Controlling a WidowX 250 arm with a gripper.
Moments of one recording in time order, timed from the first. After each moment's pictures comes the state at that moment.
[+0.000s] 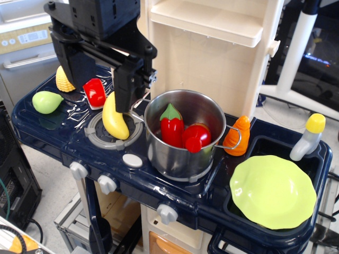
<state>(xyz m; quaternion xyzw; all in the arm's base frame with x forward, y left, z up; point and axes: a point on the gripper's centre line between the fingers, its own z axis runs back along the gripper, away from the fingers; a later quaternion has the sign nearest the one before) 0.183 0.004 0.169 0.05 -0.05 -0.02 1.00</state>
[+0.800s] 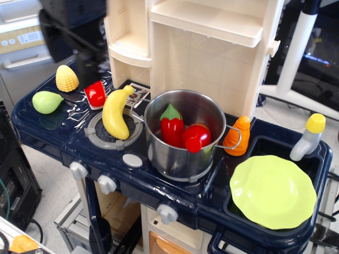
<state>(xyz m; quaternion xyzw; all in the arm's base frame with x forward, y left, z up) 0.231 0.095 0.132 0.11 -0.05 -0.14 0.98</state>
